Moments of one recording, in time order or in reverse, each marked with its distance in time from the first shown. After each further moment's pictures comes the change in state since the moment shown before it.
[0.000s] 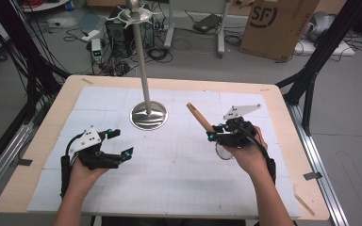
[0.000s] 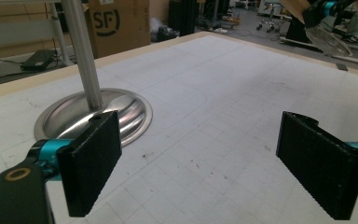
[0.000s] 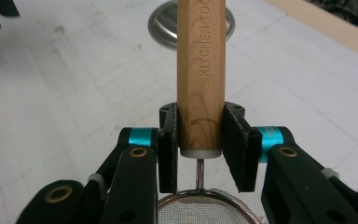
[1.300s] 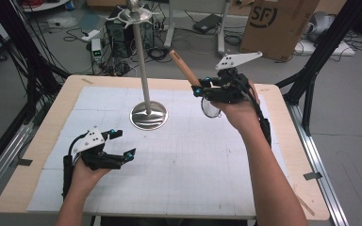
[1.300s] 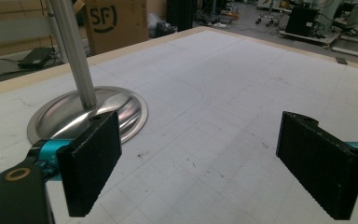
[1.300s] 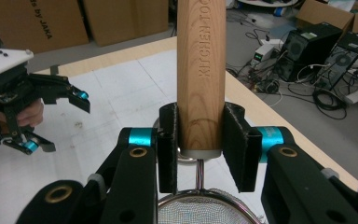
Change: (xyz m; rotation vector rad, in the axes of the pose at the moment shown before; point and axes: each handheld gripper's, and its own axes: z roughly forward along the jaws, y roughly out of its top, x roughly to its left) left arm -0.005 0.001 0.004 0.020 -0.011 0.019; right arm -0.006 0.123 -0.023 -0.186 0.040 -0.112
